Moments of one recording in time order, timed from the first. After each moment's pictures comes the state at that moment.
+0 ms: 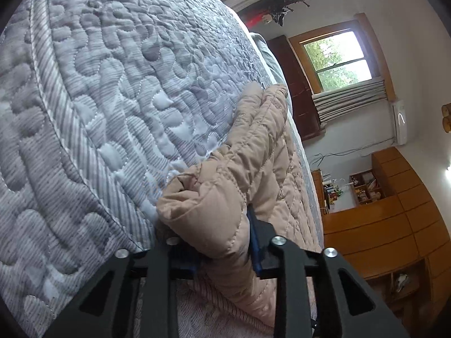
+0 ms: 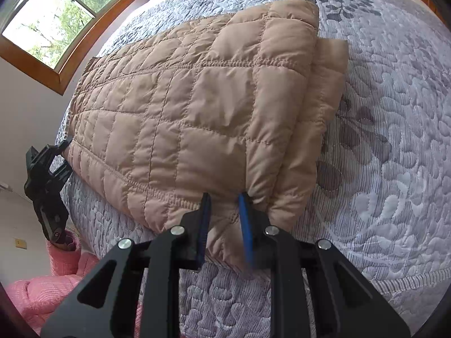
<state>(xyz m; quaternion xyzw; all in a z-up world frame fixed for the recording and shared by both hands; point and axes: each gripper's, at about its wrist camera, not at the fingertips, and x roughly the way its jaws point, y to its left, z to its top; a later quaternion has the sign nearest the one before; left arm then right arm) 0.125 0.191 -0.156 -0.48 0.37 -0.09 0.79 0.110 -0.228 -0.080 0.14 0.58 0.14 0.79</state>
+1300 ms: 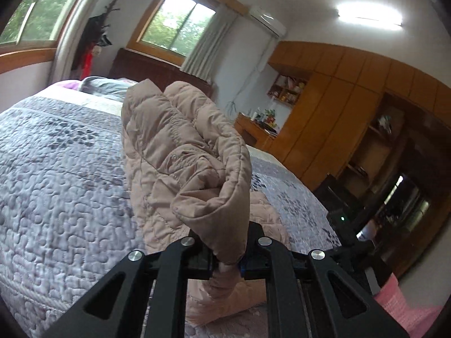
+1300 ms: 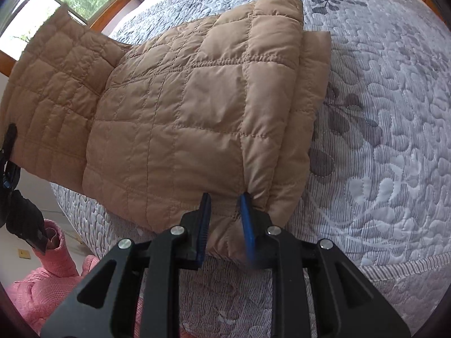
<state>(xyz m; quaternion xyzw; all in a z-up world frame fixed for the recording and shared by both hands) 0.111 0.029 -0.001 -0.13 0.26 -0.35 0.89 0.103 -0.243 -0.074 0.15 0.59 0.12 0.79</state>
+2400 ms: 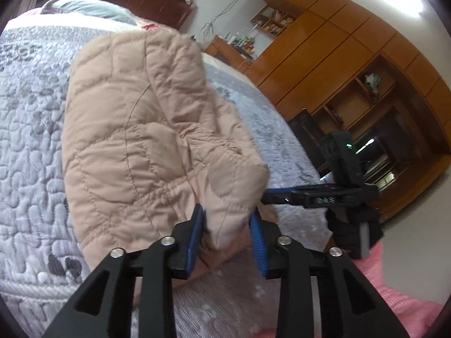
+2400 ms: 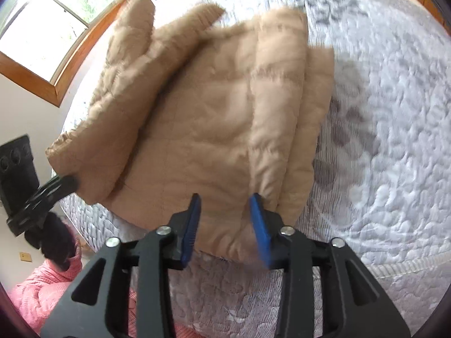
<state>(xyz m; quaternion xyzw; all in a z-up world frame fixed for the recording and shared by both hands) 0.128 -0.027 -0.051 -0.12 0.43 -0.44 0.78 0.110 -0.231 -0.046 0.15 0.57 0.12 0.80</state>
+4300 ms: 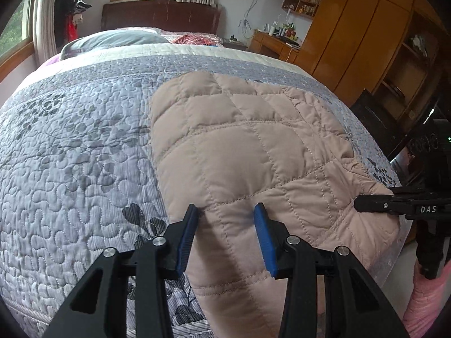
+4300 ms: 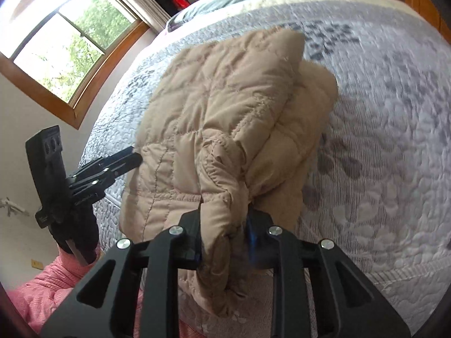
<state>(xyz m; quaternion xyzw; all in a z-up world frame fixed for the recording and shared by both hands) 0.163 -0.099 -0.055 0.03 0.44 -0.30 0.85 0.107 -0.263 -0.036 0.20 0.52 0.14 0.82</state>
